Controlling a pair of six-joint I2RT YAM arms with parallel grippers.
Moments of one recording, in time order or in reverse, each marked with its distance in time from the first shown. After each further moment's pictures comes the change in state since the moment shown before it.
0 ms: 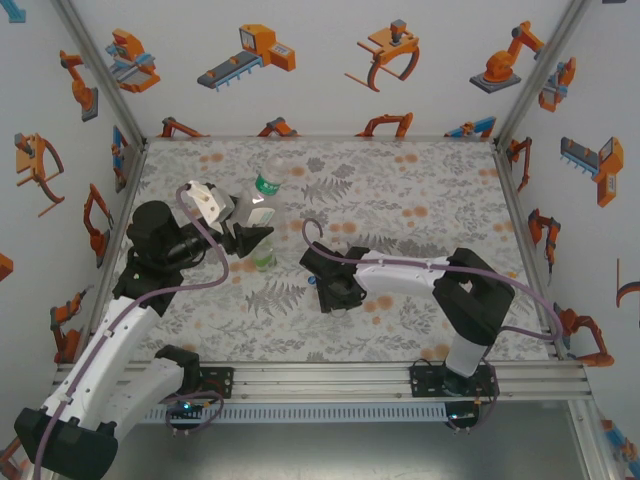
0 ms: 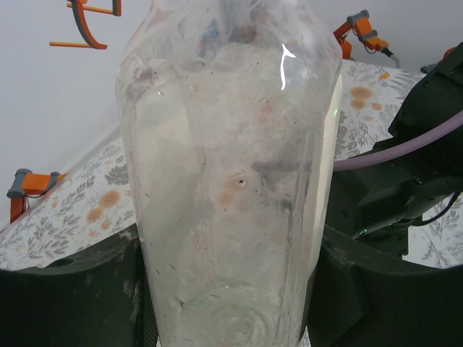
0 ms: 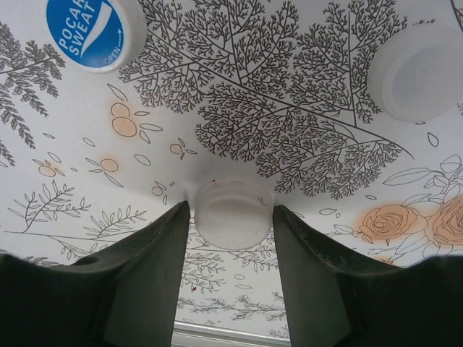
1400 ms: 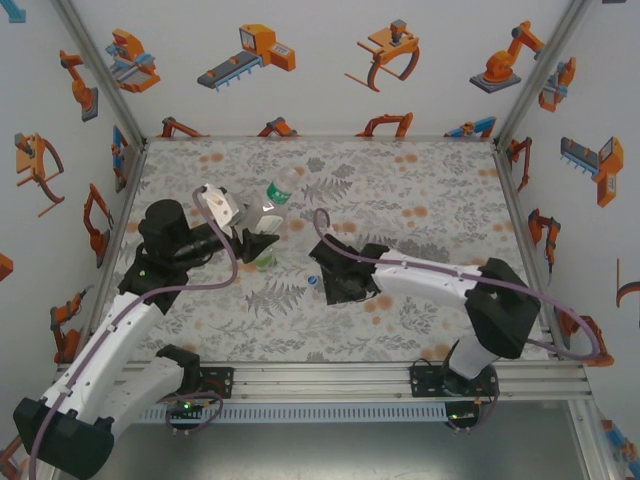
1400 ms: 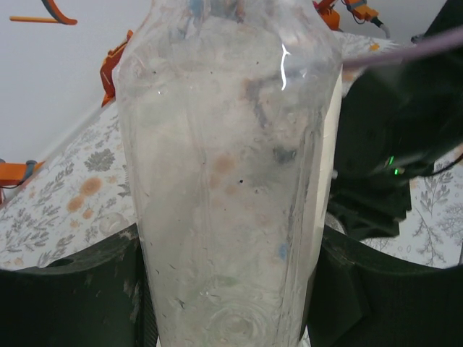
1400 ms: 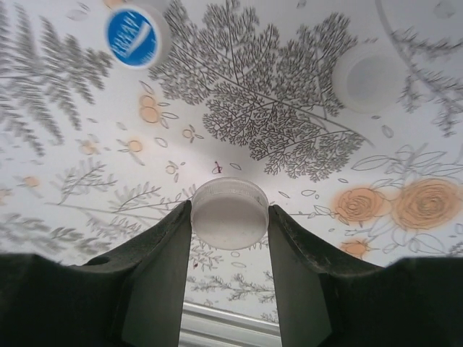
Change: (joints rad) left arm -0.055 0.033 0.001 -0.072 -0.016 0.061; right arm -0.031 -0.177 -0.026 0.001 0.019 -0.049
